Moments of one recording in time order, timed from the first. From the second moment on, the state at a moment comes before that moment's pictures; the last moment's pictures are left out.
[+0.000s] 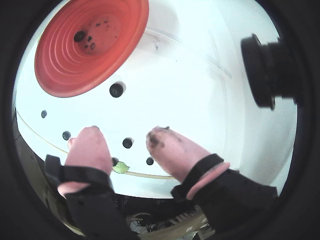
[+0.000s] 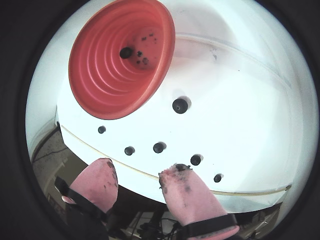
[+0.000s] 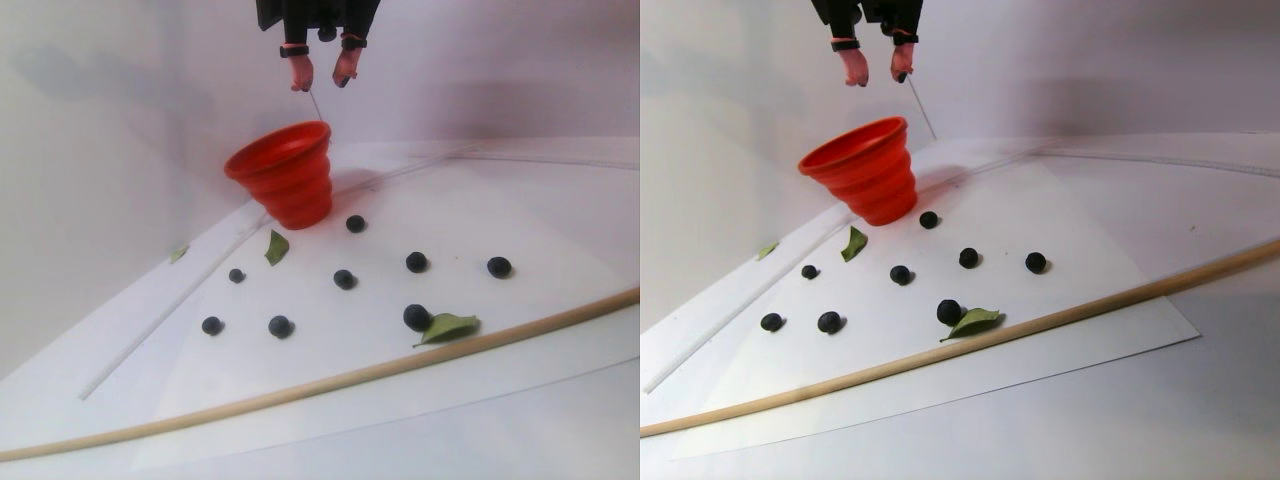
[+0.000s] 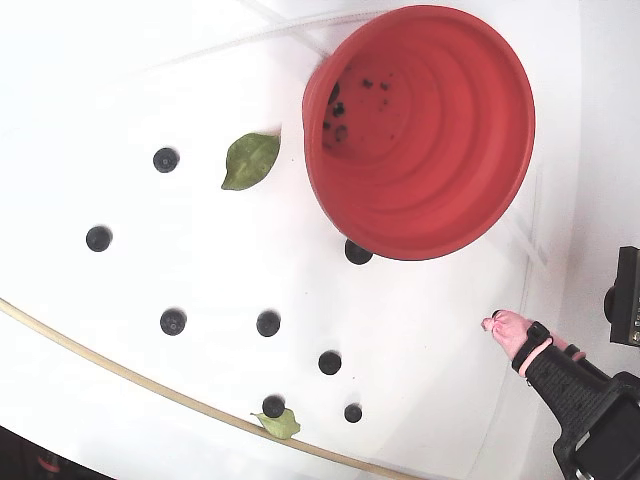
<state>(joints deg) 5.0 129.4 120.5 39.2 -107.8</state>
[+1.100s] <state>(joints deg) 15.2 129.5 127.4 44.2 -115.0</state>
